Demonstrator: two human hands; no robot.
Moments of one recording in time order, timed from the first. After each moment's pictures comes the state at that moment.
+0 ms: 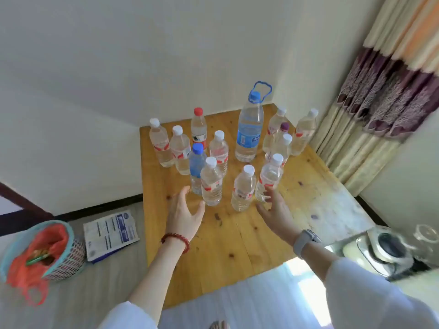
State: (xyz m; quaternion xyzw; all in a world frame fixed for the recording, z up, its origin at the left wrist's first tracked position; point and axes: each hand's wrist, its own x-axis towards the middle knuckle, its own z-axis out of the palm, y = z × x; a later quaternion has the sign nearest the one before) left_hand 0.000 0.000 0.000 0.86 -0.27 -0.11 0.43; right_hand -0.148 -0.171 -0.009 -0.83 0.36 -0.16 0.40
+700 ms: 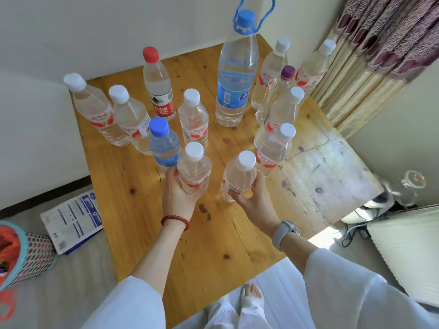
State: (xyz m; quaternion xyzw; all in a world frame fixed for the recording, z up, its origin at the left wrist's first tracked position) left_hand 0.065 -0.102 -0.100 0.82 -0.26 -0.15 0.48; right_hand -0.082 -0.200 -0.096 -0.73 0.41 -0.19 0.50
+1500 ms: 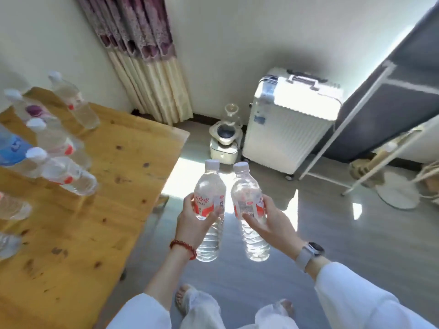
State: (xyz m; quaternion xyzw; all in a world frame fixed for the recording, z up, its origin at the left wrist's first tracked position) left_hand -0.331 -0.083 -0.031 0.64 -0.54 -0.46 0.31; right_hand -0.523 -0.047 -0.024 -0.58 0.71 -0.20 0.34
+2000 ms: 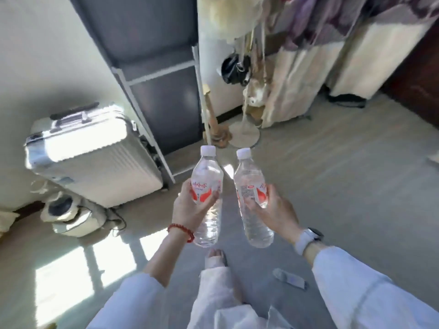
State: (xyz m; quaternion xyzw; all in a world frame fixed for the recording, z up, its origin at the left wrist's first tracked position) left_hand -0.830 0.005 -0.014 0.36 -0.79 -0.49 0.11; right_hand -0.940 0.174 -0.016 -0.21 0.91 -0.28 0.22
